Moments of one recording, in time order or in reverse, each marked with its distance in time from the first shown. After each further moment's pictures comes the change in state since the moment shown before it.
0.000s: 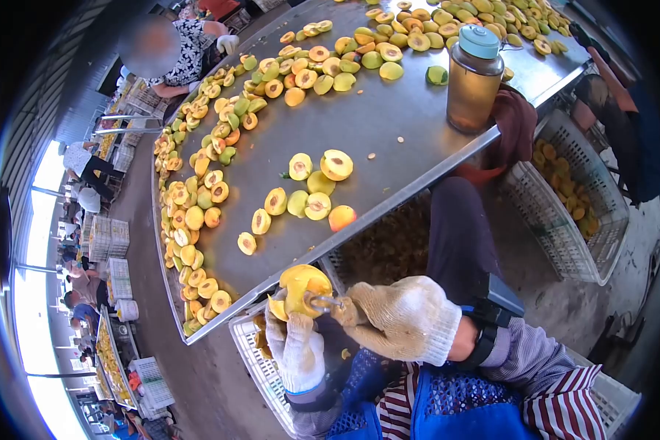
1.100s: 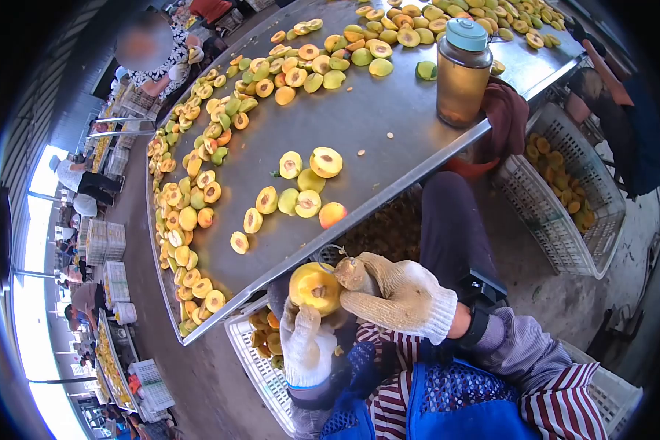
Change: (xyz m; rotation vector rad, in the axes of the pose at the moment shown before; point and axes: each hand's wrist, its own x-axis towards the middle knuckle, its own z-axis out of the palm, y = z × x) left_hand 0.004 -0.020 -0.002 -0.186 -0.141 -0.256; right_hand -0.007 0.020 0.003 0.512 0.041 0.333
